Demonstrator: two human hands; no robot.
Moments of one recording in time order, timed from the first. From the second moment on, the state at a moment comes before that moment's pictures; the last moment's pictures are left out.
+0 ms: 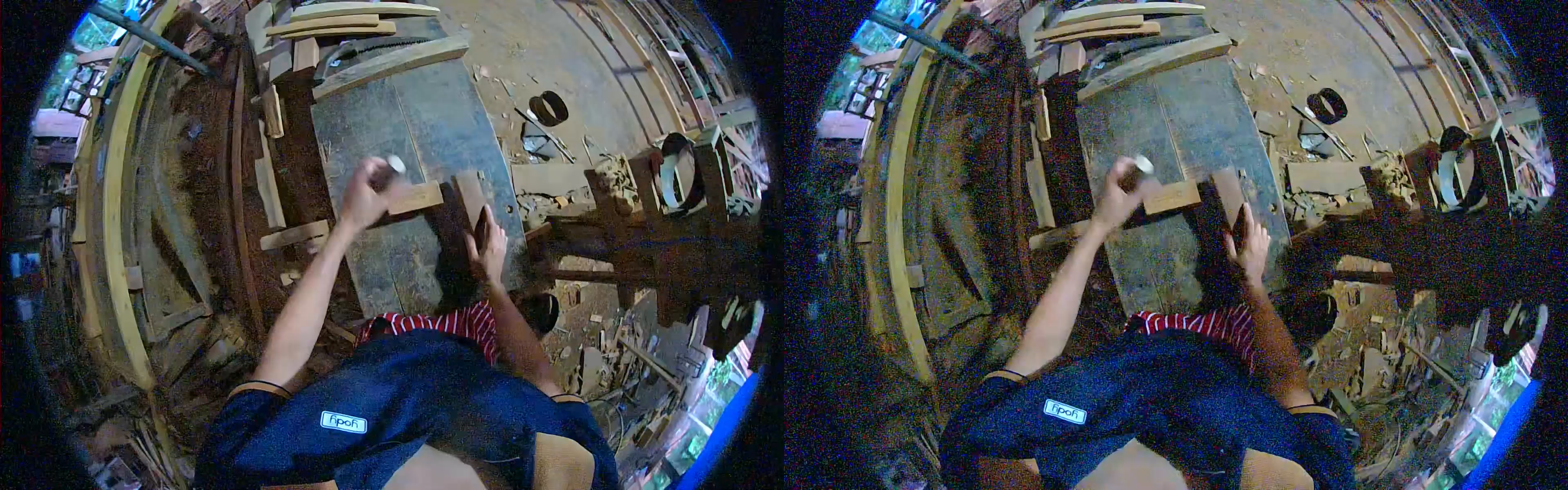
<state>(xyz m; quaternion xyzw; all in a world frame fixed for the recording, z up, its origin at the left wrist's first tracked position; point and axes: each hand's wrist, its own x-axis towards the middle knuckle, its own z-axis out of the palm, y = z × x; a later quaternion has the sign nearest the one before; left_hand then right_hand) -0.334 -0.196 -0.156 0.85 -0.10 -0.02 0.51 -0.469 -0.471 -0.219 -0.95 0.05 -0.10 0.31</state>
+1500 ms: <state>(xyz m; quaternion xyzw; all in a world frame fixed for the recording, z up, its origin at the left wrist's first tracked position) -0.288 -0.271 -0.163 0.56 -0.02 0.26 0.79 -0.333 -0.412 0.033 -0.94 -0.23 -0.07 0.25</state>
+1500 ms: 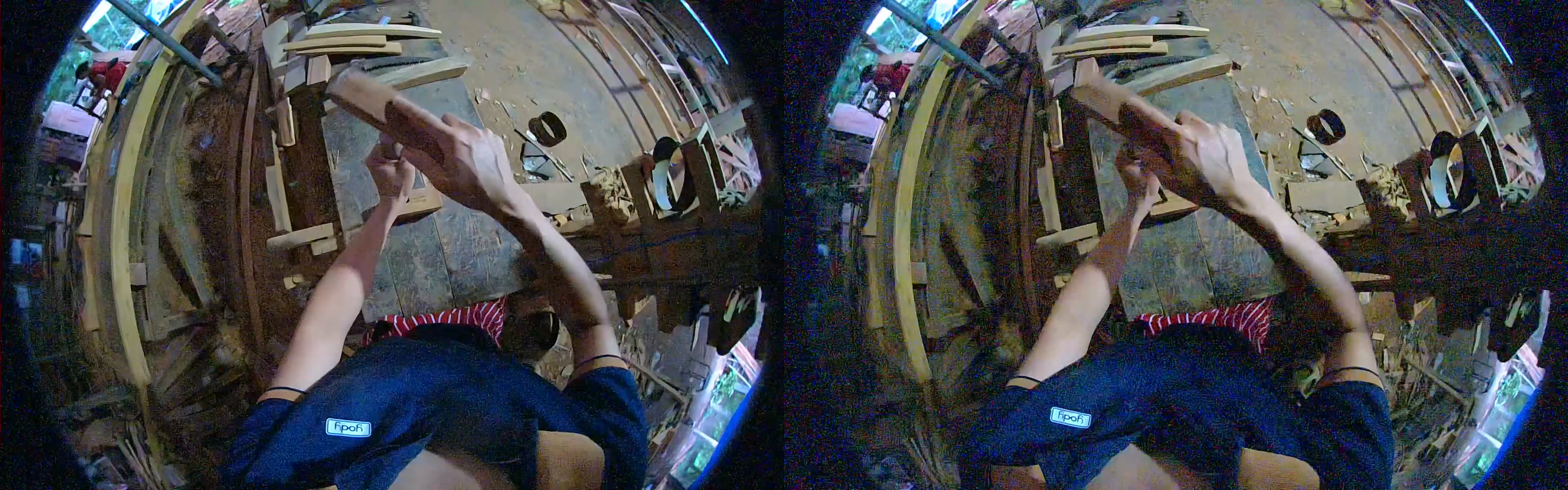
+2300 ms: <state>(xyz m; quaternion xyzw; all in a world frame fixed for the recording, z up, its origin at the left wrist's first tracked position) -0.306 -0.281 -0.126 0.67 -0.04 0.31 0.67 -0.348 -0.403 0.004 -0.81 -0.22 -0.08 0.54</state>
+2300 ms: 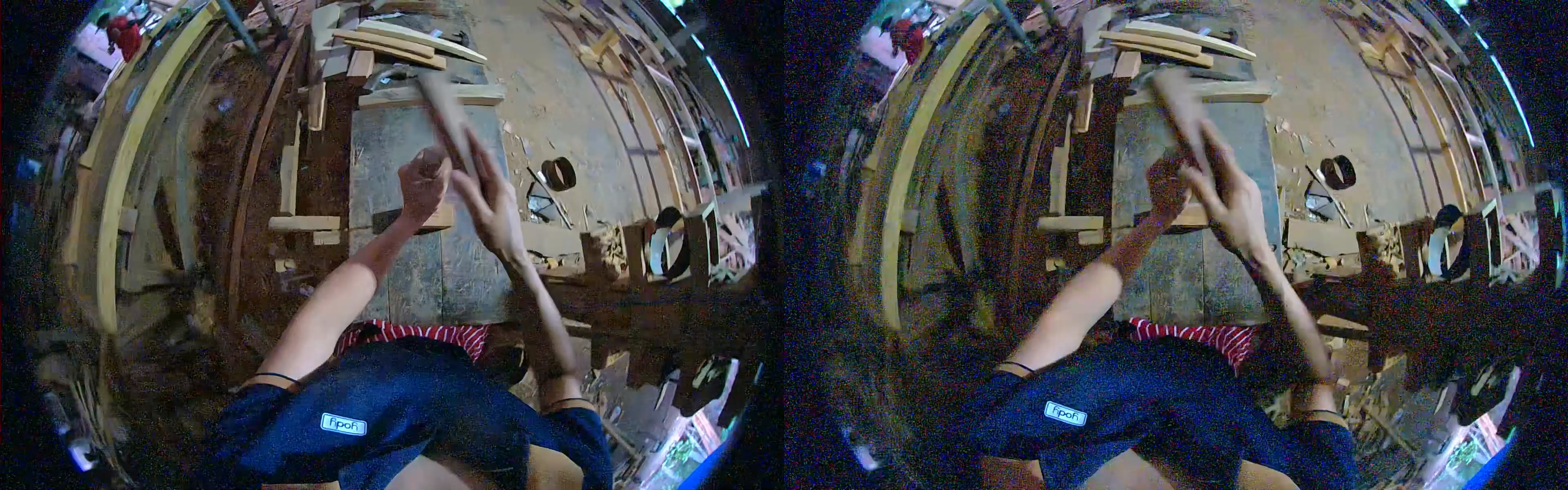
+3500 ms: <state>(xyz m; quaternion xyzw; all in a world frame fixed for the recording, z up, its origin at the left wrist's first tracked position) -0.290 -0.301 -0.120 0.70 0.07 0.31 0.64 -0.339 -0.442 -0.009 -0.79 -0.11 -0.02 0.61</state>
